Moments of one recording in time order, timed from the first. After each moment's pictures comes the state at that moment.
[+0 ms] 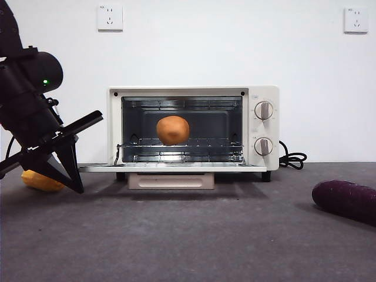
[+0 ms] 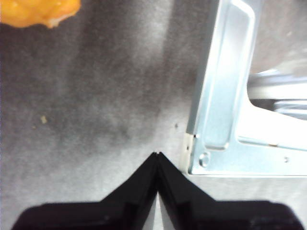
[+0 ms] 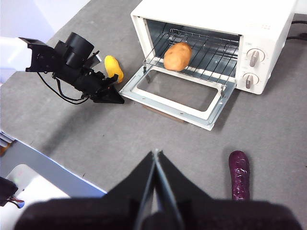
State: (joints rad) left arm -0.17 1.77 1.06 -0.42 0.40 -0.60; right arm 0.82 0.95 1.73 -1.36 0.13 0.27
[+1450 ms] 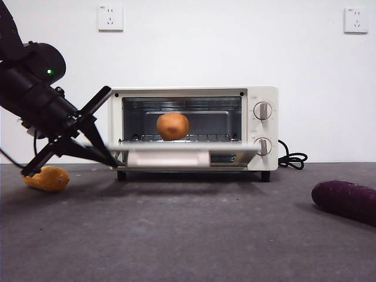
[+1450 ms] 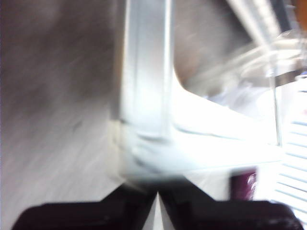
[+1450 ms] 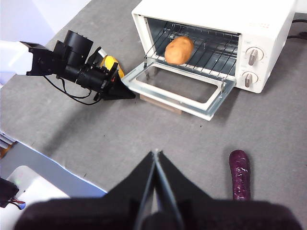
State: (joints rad) left arm -0.17 1.77 1.05 -0.19 0.62 -0.77; right arm 0.82 0.95 1.73 -1.36 0.13 0.28
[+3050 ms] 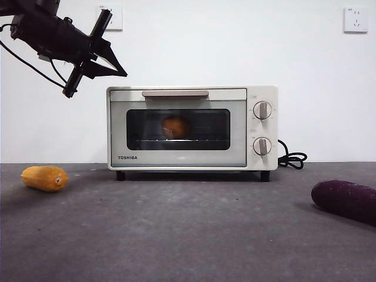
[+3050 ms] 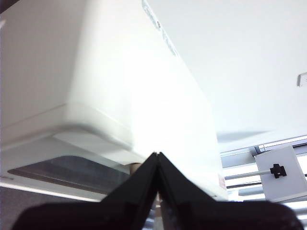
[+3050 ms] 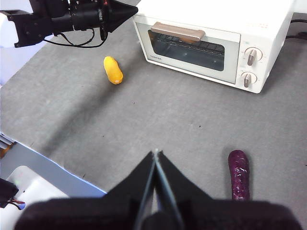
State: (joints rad) left arm -0.15 1.75 1.31 0.18 0.47 -1.01; right arm 0.82 0.95 1.73 -1.36 0.13 0.28
